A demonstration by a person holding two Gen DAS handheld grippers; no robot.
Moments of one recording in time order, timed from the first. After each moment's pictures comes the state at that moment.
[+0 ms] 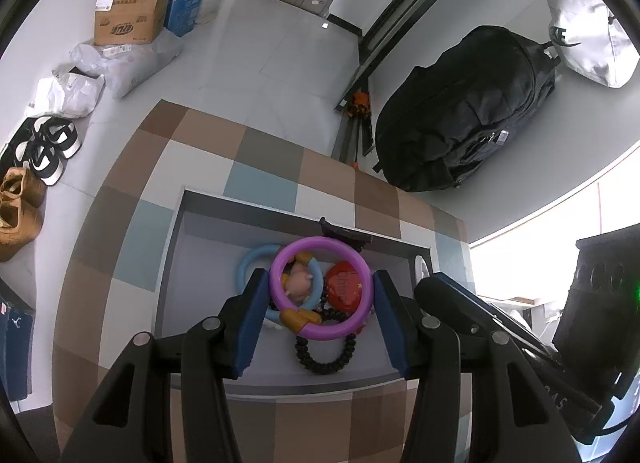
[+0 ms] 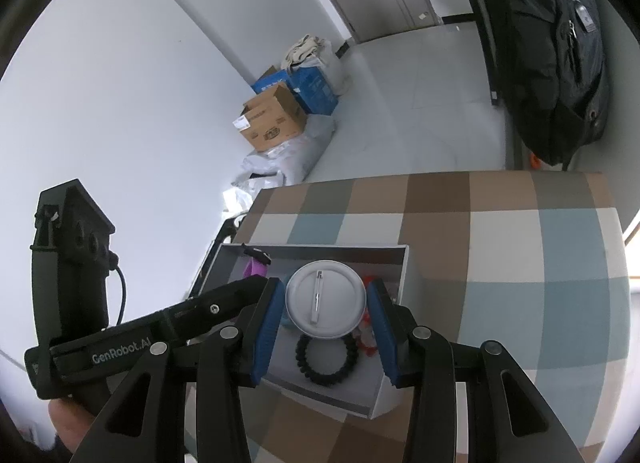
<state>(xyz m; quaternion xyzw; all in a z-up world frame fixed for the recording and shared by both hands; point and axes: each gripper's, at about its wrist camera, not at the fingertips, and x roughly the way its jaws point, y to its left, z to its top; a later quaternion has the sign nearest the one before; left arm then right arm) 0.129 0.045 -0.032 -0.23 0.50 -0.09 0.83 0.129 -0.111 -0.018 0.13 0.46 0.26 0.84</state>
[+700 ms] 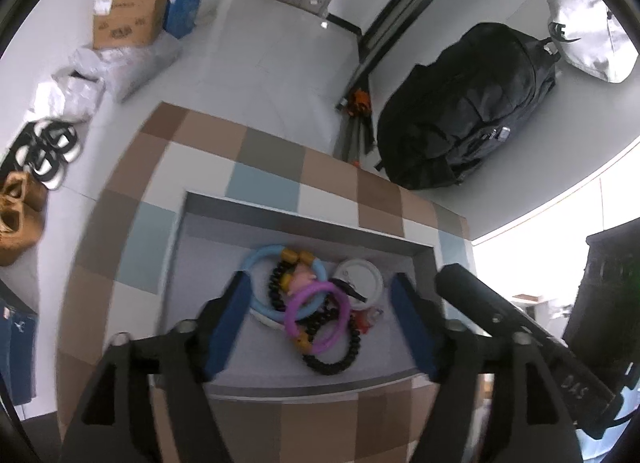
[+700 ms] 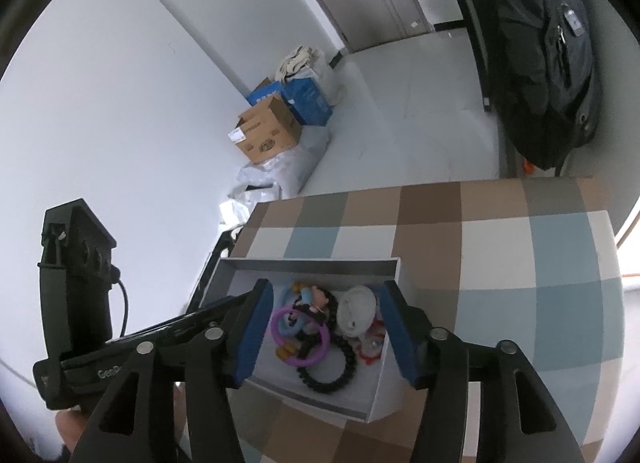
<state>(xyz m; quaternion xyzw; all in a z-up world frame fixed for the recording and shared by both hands) 0.128 0.044 -0.033 -0.22 0.49 -0.09 0.84 0.125 -0.118 -0.010 0.14 0.44 0.25 0.85</state>
